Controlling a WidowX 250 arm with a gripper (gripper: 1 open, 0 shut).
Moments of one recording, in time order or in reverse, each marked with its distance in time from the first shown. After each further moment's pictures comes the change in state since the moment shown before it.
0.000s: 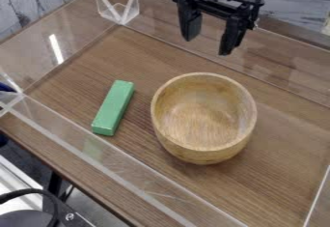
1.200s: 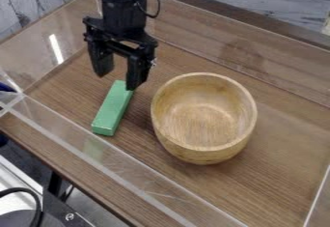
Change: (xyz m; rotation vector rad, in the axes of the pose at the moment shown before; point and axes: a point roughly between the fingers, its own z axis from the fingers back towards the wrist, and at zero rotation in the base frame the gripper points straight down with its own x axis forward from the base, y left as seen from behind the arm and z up) arm -0.066 0.088 -0.051 0.001 0.083 0.094
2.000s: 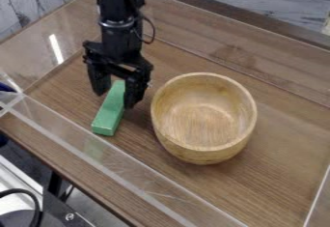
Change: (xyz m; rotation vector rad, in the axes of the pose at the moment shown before) arm 0.005 0.008 -0.038 0.007 0.023 0.030
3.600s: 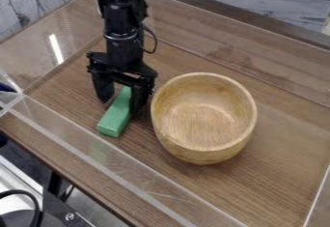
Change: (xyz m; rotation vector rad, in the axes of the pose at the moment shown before) arm 0.014 0.000 -0.017 -0.007 -0.026 0.072
